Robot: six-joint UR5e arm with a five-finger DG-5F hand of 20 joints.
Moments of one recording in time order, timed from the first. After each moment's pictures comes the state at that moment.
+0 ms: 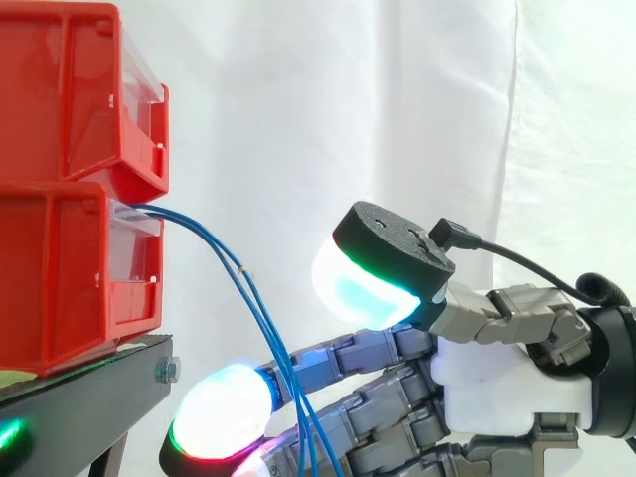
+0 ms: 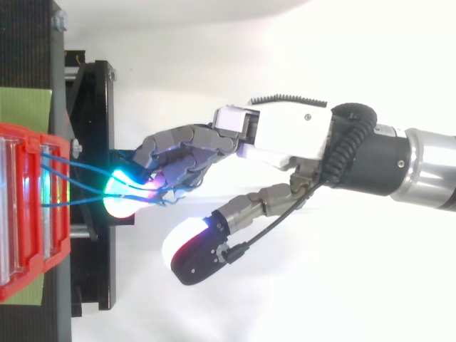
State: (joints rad) arm 0.19 -2.37 -1.22 -2.68 -1.29 -0.10
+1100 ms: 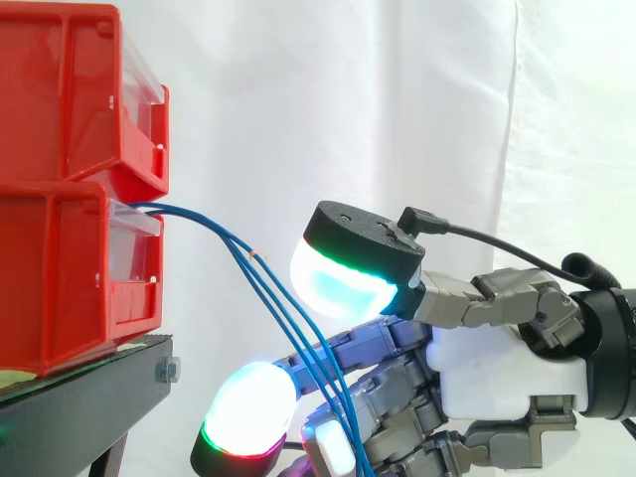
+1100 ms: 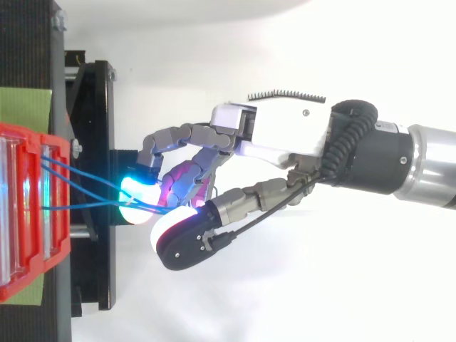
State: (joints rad) arm 0.19 -2.37 -1.19 -2.75 -1.29 -0.07
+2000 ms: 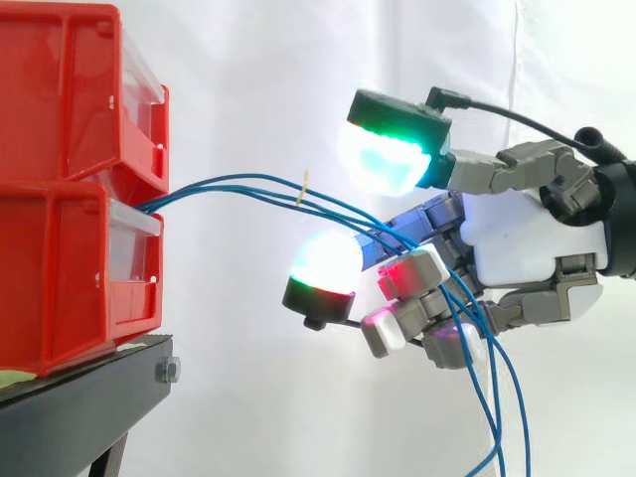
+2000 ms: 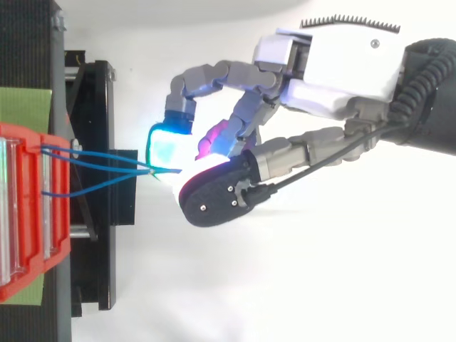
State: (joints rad) arm 0.15 -2.24 -1.16 -2.97 -1.29 -0.07
